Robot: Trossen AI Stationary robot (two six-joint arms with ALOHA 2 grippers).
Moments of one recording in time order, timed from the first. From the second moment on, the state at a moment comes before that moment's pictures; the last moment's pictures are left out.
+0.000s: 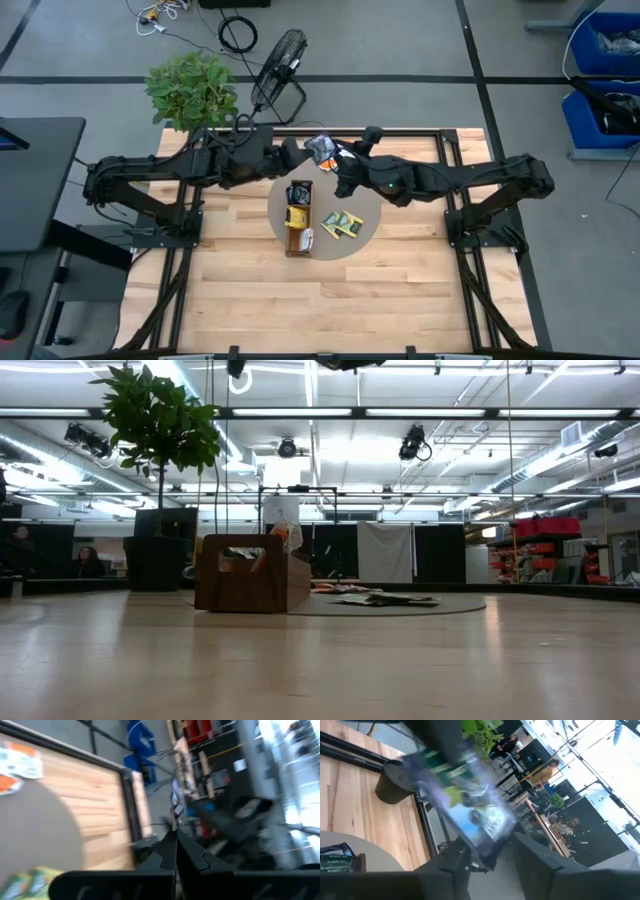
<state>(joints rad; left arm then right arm) 0.03 1.34 1.37 -0.30 -0.45 -1.33 0.08 1.47 1.35 -0.15 0.84 -0.62</state>
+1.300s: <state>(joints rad) 0.24 1.61 1.37 -0.78 -0.01 -1.04 0.16 1.39 1.35 -0.54 0.83 -0.01</state>
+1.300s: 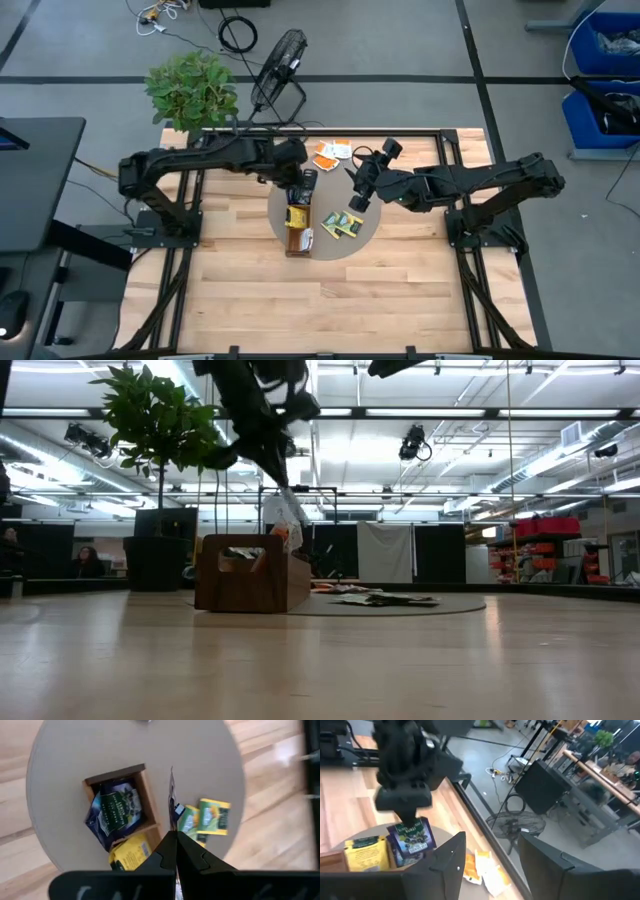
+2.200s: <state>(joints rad) 0.27 1.77 1.37 -0.81 0.00 -1.09 0.18 1.39 1.35 -0.57 0.80 0.05</state>
